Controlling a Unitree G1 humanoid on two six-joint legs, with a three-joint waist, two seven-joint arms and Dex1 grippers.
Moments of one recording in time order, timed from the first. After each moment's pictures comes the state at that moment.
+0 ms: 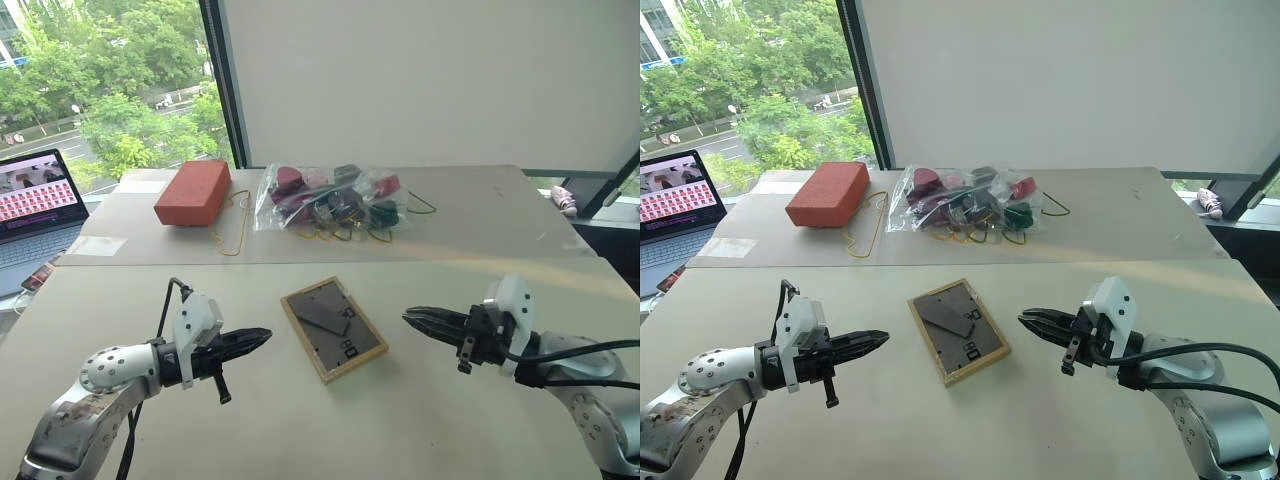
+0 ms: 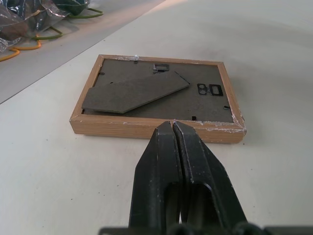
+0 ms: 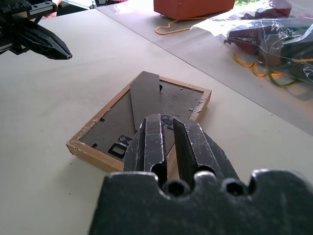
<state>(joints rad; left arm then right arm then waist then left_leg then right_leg) 0.00 0.73 0.13 -0.49 -0.55 0.48 -0.88 -0.07 -0.70 -0.21 -0.52 0.60 0.53 0.86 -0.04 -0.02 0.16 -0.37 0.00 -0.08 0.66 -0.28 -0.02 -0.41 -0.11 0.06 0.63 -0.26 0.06</state>
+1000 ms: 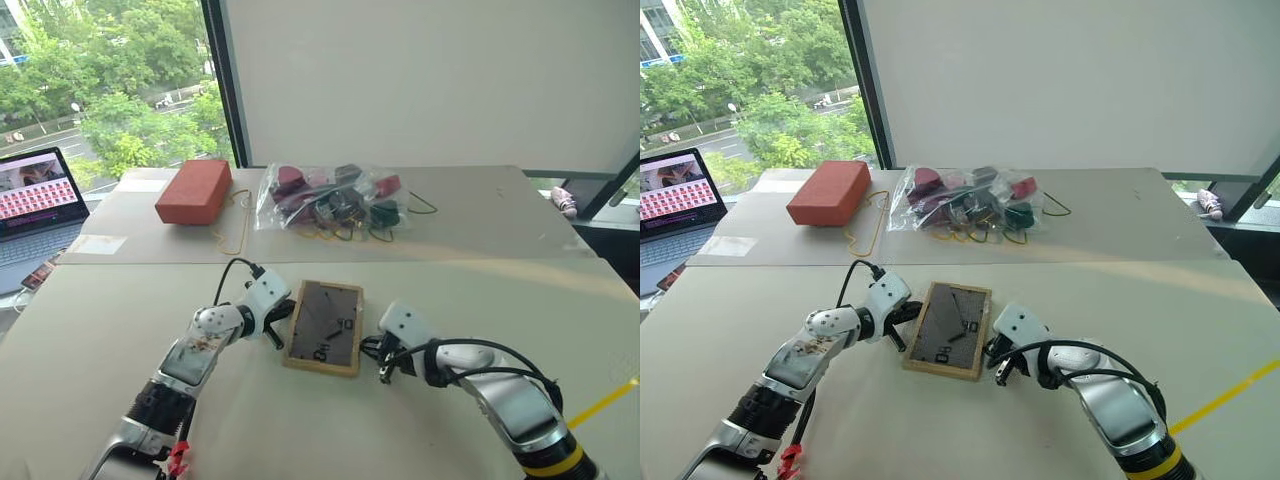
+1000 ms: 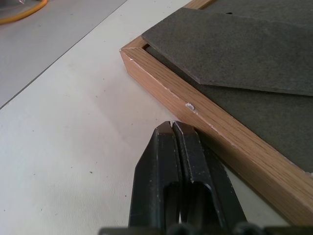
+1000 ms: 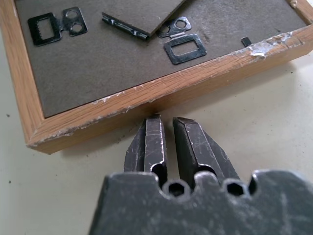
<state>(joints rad) -0.47 0.48 -0.25 0.07 -0.09 0.42 -0.64 -0.28 -0.54 0.27 -0.46 0.10 0.86 0.68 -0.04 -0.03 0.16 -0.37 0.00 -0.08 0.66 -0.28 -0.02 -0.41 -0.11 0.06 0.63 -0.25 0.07</state>
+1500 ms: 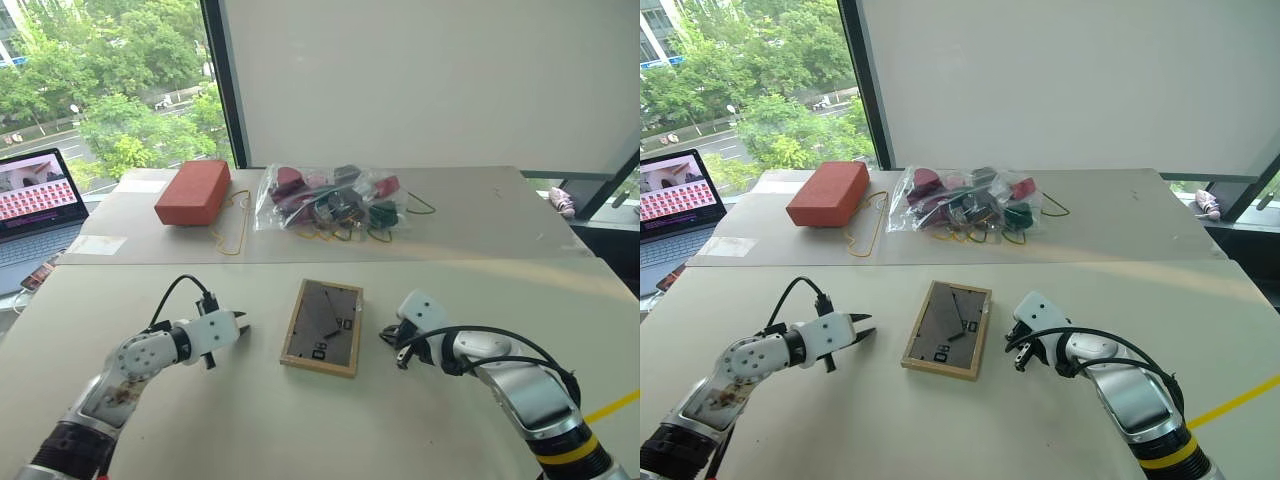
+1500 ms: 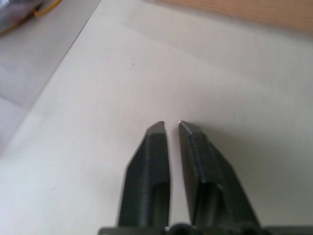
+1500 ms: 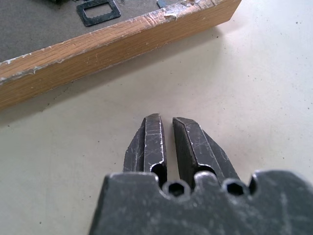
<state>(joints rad) -0.21 0.82 -0.16 0.12 0.14 -0.33 -0.66 -0.30 -0.60 0.20 -0.36 0.10 0.81 0.67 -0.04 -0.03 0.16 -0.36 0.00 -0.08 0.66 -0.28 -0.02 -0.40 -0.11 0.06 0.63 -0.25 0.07</state>
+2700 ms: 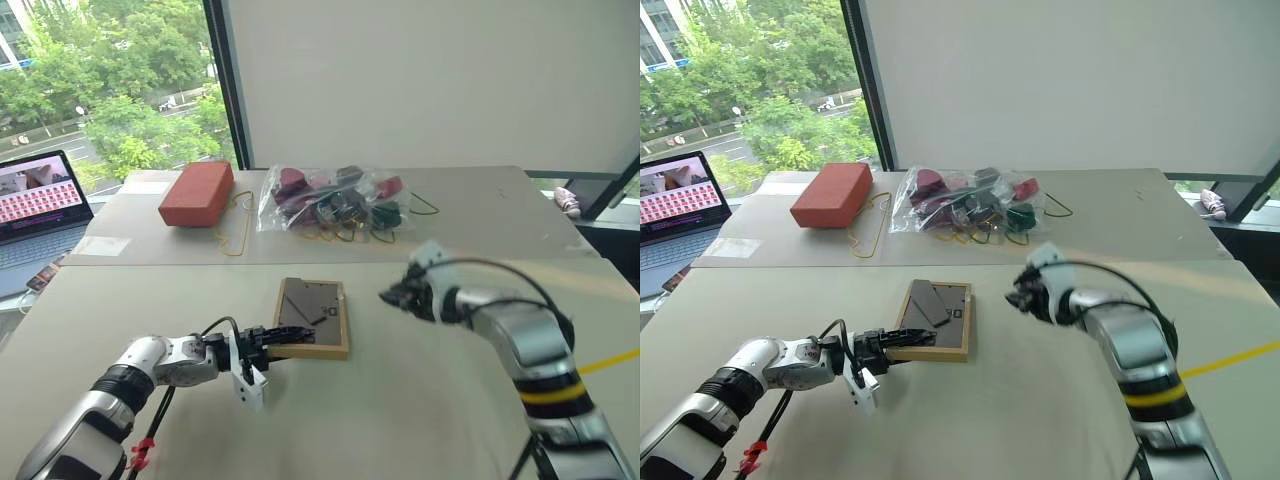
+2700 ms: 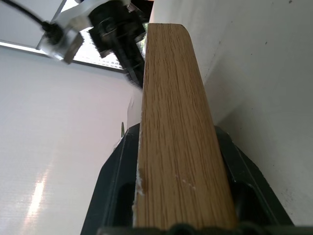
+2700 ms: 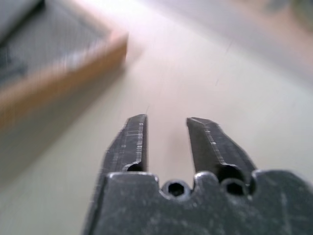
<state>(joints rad) -0.59 0.73 -0.52 0.60 0.99 -1.22 0.33 -0.69 -0.46 0.05 -0.10 0.30 0.95 0.63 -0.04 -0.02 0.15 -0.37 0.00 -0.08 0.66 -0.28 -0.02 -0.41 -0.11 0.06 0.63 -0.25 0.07</state>
